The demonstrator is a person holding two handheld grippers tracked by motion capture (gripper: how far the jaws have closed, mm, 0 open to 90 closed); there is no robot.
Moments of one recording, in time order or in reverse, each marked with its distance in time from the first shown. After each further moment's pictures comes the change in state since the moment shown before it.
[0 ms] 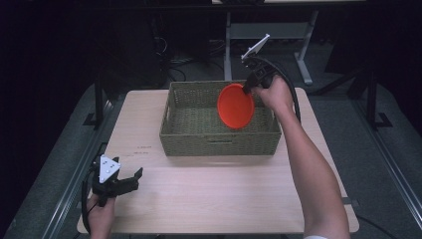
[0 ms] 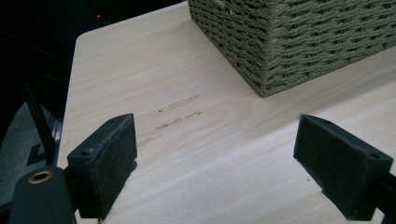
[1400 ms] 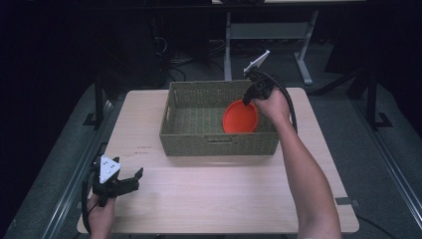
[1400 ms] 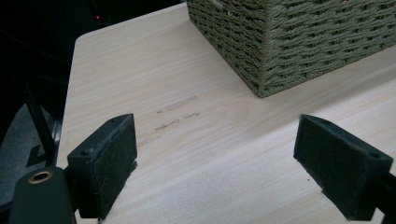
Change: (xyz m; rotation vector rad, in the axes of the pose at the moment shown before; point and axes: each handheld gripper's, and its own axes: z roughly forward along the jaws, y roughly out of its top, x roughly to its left) left arm -0.002 0.001 -0.001 0.002 -0.002 0.000; right arm -0.018 -0.019 0.043 0.043 0.023 0.090
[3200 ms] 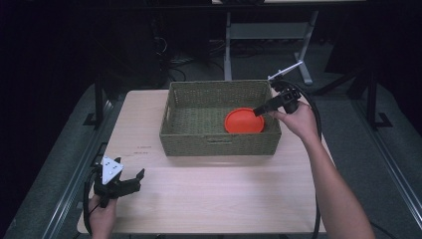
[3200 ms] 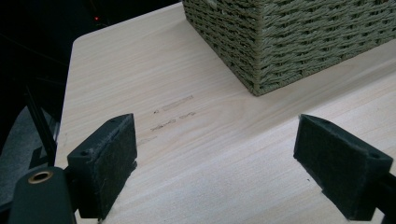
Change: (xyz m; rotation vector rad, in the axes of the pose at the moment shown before) left arm -0.005 0.001 0.000 0.005 -0.001 0.023; right arm -0.015 -0.073 -0.045 -0.121 0.183 -0.004
